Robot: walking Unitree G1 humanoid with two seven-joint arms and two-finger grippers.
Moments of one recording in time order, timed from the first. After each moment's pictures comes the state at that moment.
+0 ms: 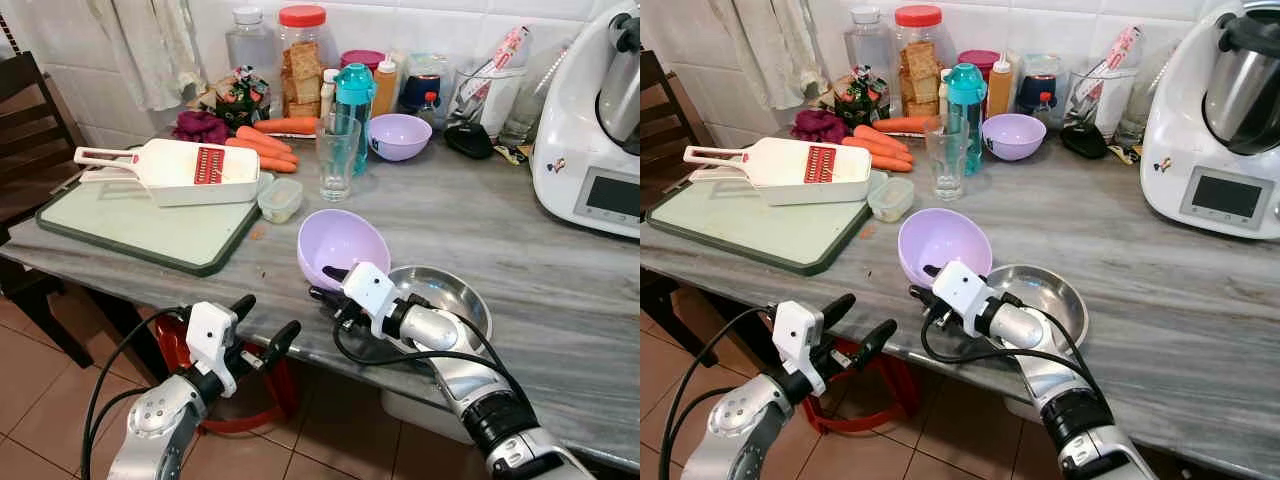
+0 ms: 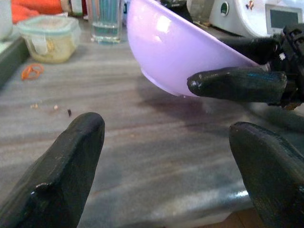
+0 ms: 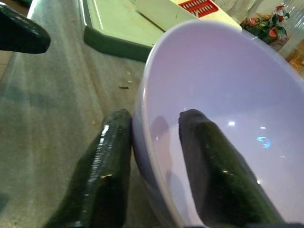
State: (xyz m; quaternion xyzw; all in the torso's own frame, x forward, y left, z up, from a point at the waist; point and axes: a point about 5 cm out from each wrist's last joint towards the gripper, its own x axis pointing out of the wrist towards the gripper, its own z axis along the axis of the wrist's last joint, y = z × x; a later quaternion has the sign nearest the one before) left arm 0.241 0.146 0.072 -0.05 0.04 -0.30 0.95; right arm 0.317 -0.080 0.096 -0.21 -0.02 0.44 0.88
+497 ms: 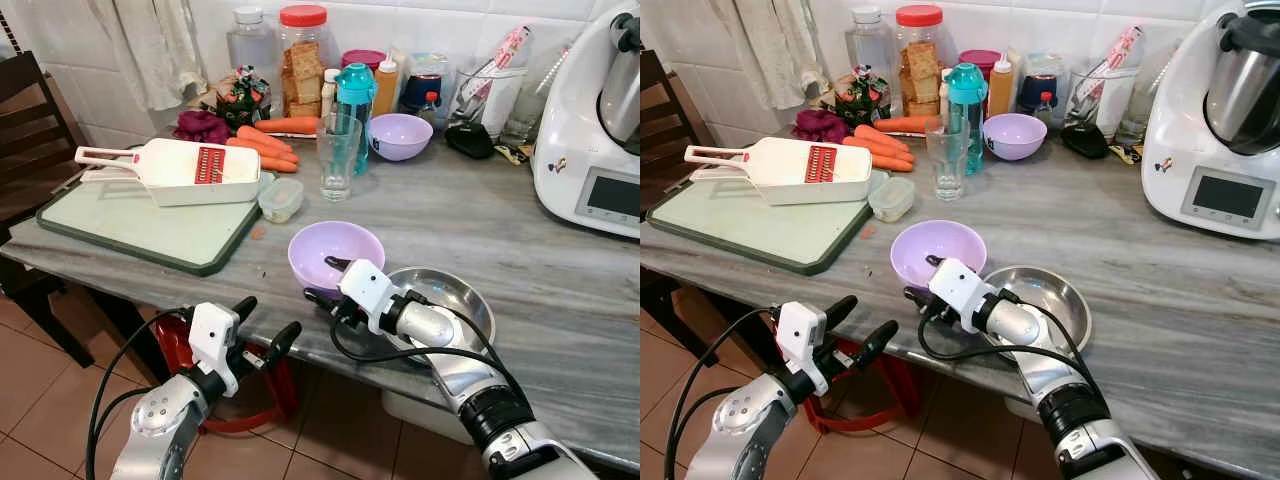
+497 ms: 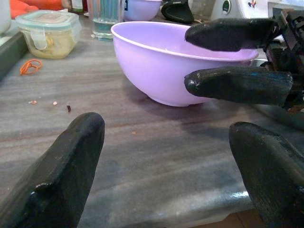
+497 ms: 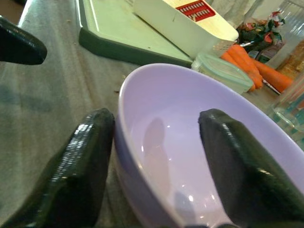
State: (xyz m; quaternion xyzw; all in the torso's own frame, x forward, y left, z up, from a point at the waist) left arm 0.245 0.145 0.068 -0.05 0.04 -0.30 0.95; right arm 0.320 -0.076 0.099 -0.22 -0.03 0.43 0.88
